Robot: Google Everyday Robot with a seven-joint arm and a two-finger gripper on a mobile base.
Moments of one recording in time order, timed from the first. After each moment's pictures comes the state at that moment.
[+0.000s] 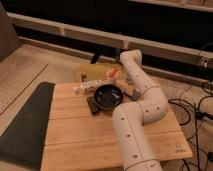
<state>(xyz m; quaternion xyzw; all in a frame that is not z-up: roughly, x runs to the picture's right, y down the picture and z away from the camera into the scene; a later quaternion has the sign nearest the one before) 0.198 0.027 0.992 -0.40 0.19 0.27 0.86</state>
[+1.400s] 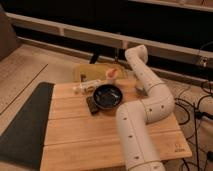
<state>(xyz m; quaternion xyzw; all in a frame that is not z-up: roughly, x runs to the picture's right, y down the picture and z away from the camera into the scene) 0.260 -0.024 0.983 -0.29 0.28 0.28 0.87</state>
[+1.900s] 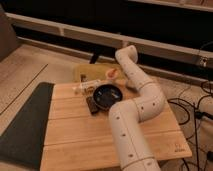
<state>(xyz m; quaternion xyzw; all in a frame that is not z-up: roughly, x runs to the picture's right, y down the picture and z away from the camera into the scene) 0.206 -0.034 1.018 -0.28 0.22 0.22 0.91</state>
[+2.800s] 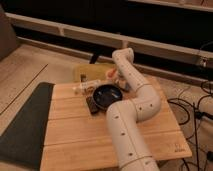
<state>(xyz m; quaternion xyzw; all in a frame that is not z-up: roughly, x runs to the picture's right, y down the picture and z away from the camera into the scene) 0.137 -0.015 1.032 -0.34 0.11 0.19 0.92</state>
